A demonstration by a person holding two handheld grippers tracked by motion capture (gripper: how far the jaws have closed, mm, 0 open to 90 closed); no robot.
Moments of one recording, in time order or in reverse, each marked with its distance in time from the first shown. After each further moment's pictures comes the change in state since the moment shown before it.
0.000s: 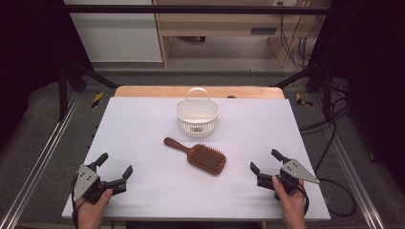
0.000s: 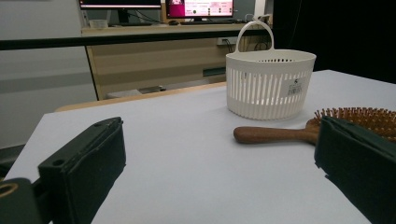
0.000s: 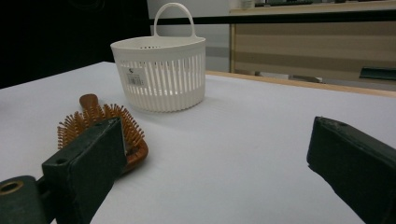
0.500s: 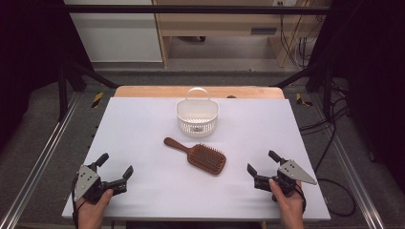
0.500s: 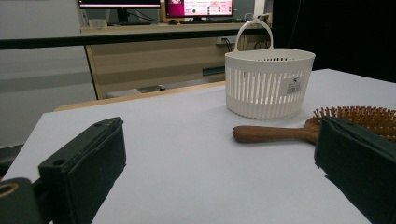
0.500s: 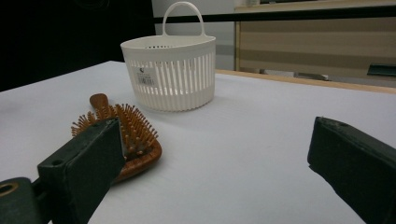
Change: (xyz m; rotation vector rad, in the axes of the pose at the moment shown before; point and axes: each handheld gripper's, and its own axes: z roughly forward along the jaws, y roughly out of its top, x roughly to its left) left arm -0.001 0.000 0.000 0.003 -0.003 0.001; right arm 0.010 0.002 0.001 0.008 0.015 0.007
